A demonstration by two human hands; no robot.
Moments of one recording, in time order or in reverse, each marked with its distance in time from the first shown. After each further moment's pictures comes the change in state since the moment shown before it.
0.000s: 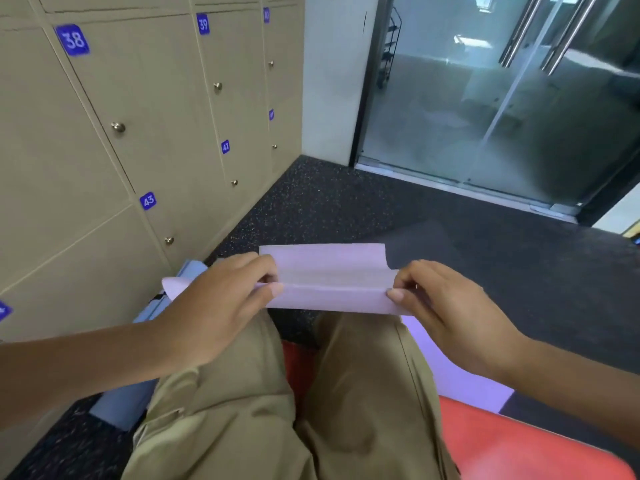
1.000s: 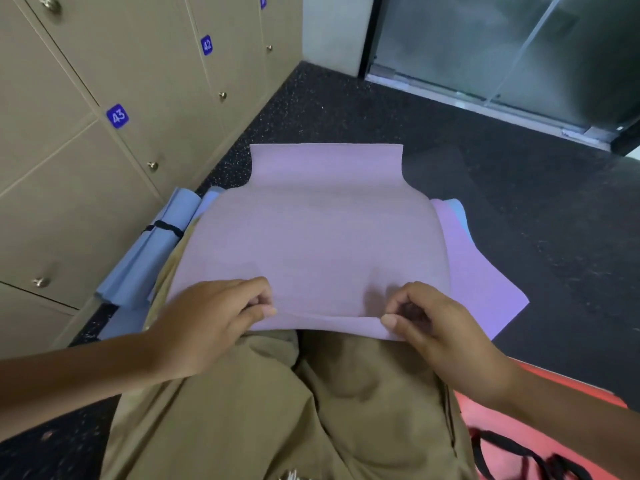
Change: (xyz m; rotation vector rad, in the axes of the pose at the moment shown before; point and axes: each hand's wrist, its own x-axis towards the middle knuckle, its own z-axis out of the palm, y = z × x) left_hand -0.056 -0.034 0.070 -0.084 -0.286 -0.218; right_hand -0.055 0.020 0.083 0.460 -0.213 0.326
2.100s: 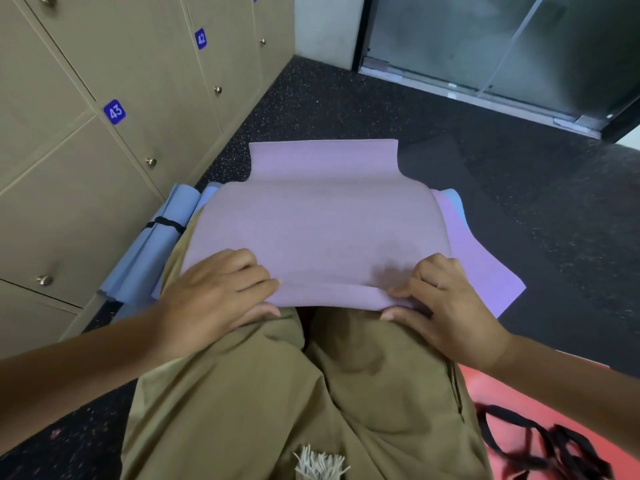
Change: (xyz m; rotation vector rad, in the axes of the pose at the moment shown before) left_hand 0.000 -0.021 -0.005 0.492 0.263 0.576; right_hand 0.010 0.033 0.013 -0.495 0.254 -0.504
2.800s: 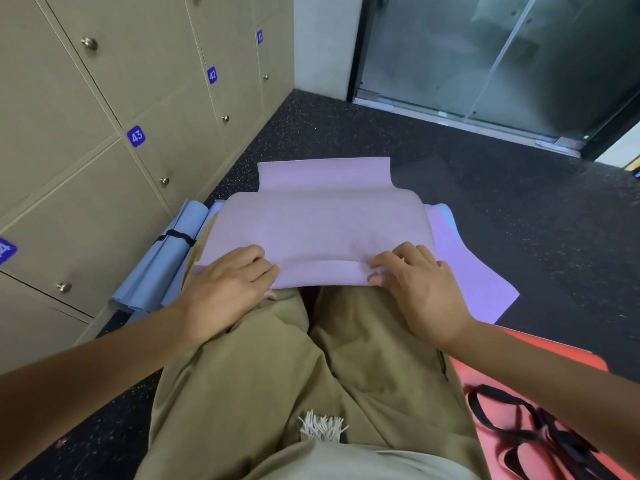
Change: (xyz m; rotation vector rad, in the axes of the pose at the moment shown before) left_hand -0.020 0.005 0.018 0.317 0.043 0.006; right_hand 0.005 -0.048 0.001 -0.208 -0.124 0.390
